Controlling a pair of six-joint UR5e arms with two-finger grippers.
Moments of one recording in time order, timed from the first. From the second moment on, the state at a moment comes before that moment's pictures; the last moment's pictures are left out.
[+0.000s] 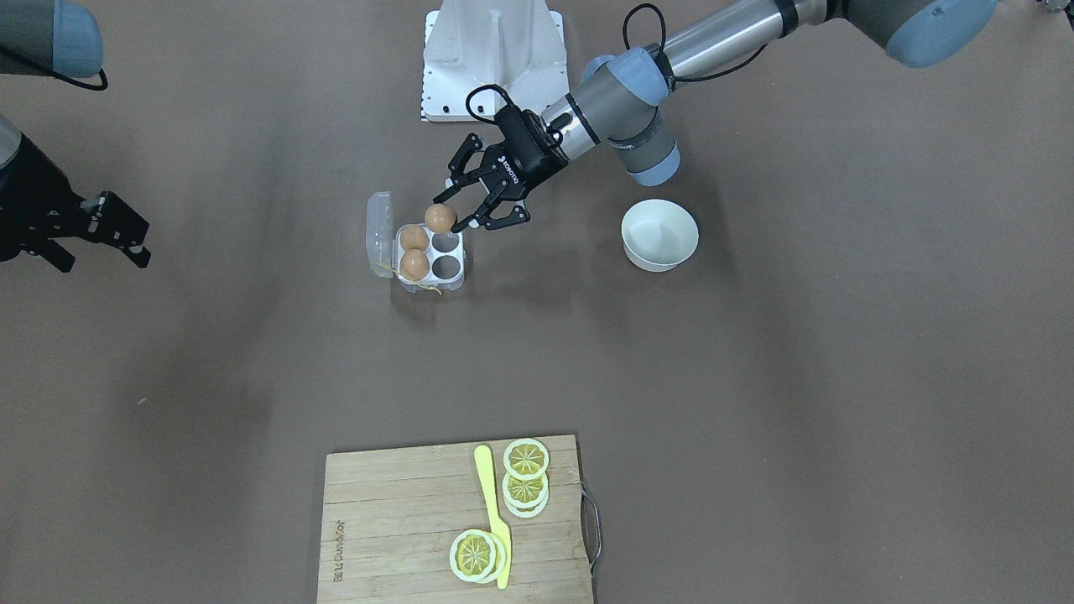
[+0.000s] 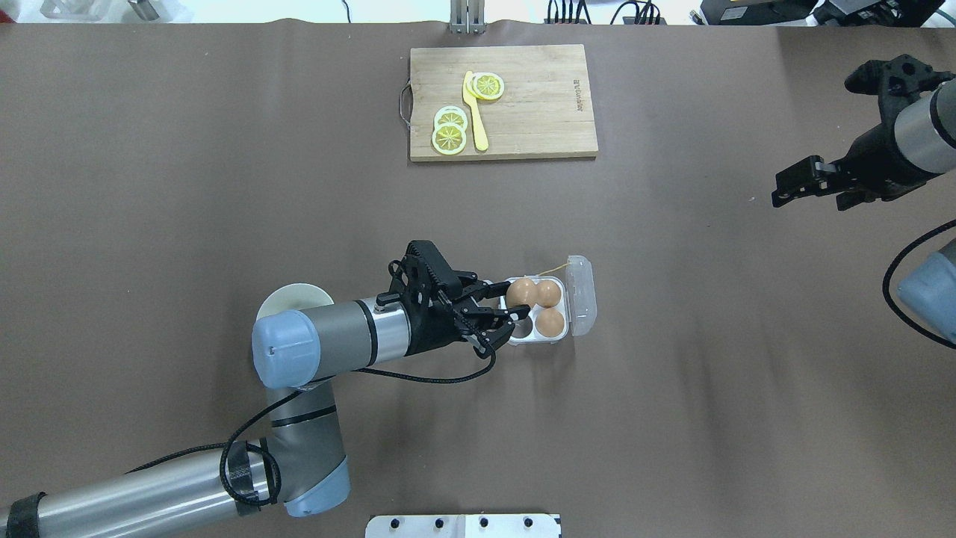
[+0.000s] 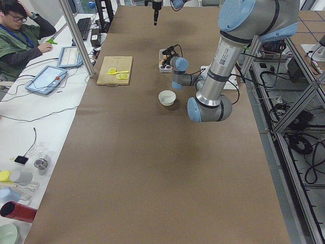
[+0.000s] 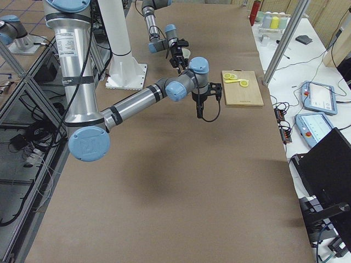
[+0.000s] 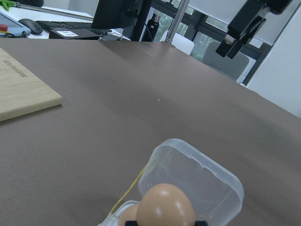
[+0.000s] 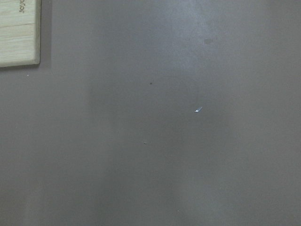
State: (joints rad) left arm -0.34 -2.21 -1.35 -2.98 -1.56 -0.59; right arm 1.04 -1.46 1.96 -1.43 2.19 0.82
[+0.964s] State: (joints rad) left arm -0.32 -2.22 -1.29 -2.97 -1.56 -0.52; right arm 1.04 -1.46 1.96 -1.43 2.19 0.82
